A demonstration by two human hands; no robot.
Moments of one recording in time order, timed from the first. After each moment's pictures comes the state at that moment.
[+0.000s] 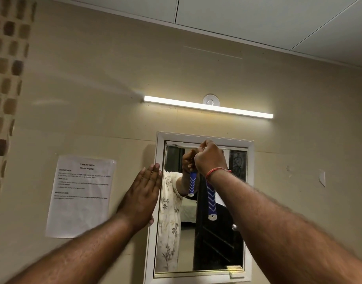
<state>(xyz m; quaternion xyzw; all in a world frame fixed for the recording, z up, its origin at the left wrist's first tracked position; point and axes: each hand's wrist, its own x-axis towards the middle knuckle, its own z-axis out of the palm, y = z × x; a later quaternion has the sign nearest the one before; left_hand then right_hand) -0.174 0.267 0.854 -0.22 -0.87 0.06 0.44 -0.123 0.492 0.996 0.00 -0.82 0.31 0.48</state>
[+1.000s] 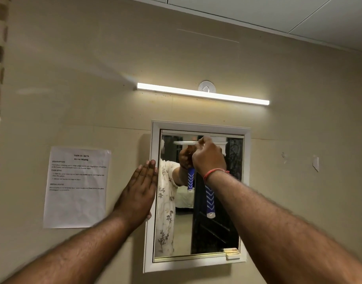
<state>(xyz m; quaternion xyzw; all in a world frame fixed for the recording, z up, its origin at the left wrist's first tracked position) -0.171 0.266 0.831 -0.25 -0.85 0.06 0.46 -0.121 0.496 0.963 -0.02 -0.81 0.33 0.49</state>
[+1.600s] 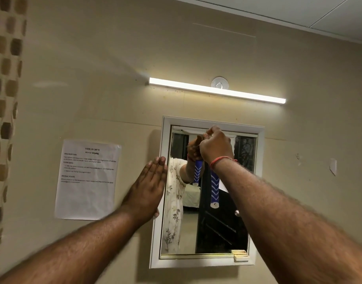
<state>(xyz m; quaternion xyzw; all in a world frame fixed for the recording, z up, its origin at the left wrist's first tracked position) -0.168 0.267 0.832 -0.25 -0.87 0.05 0.43 -0.128 0.483 0.987 -0.01 -0.81 0.32 0.49</state>
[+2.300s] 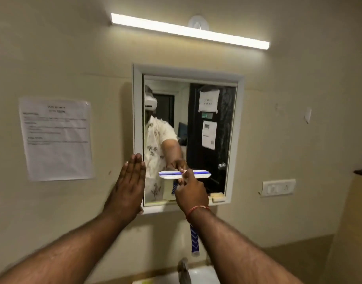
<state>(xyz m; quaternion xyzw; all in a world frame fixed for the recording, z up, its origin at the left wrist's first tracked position) -0.151 0.280 0.710 -0.26 -0.89 0.01 0.37 -0.098 0.489 0.728 -0.14 -0.88 0.35 0.29</state>
